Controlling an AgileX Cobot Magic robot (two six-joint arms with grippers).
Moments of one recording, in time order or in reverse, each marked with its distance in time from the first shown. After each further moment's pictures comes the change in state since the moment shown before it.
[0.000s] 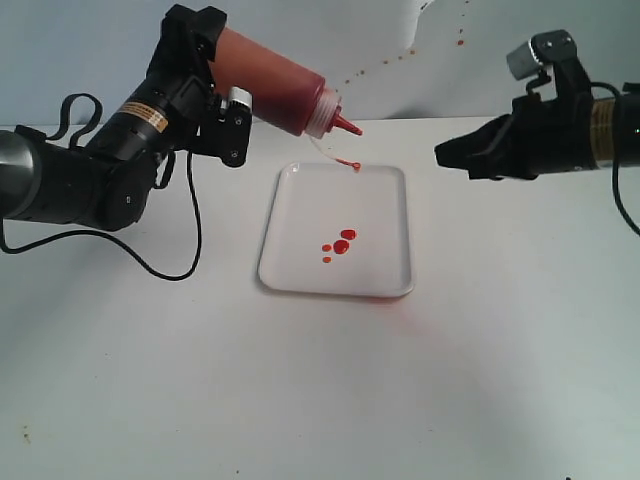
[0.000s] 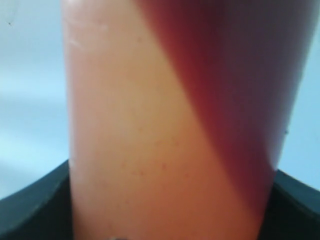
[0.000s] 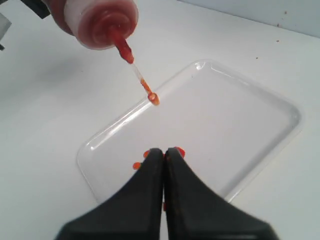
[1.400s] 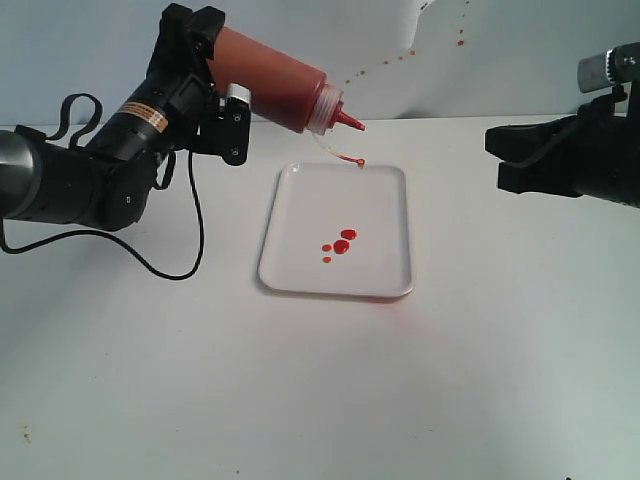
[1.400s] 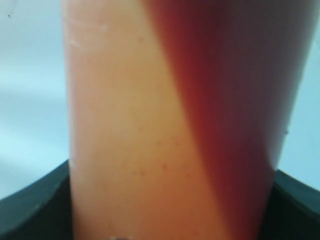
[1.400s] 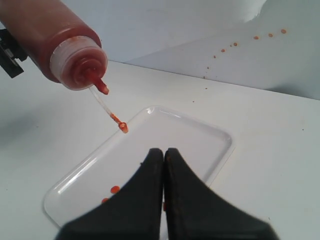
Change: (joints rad) left arm 0.000 0.000 0.000 0.000 -0.002 -0.036; right arm 0.000 -0.273 0.350 0.569 0.141 -0.472
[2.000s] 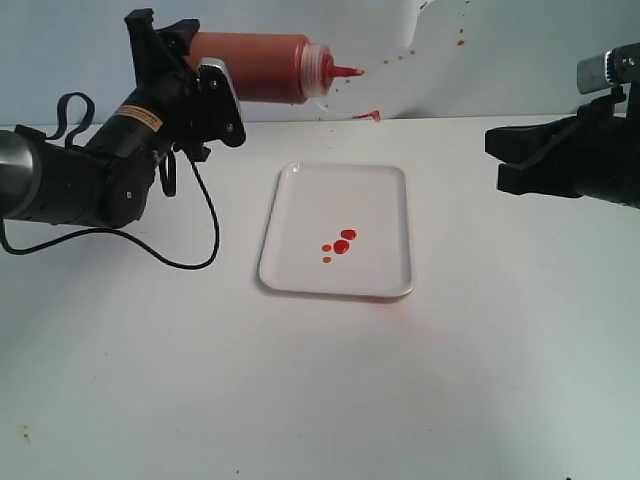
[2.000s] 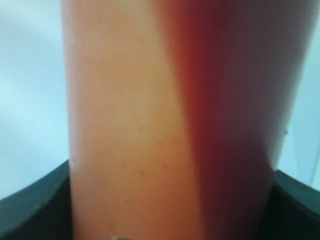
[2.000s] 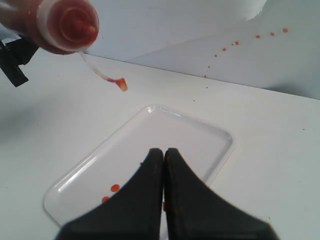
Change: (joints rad) left arm 0.000 0.000 0.000 -0.119 0.070 -0.327; right arm 0.000 0.000 0.000 -0.005 0.000 0.000
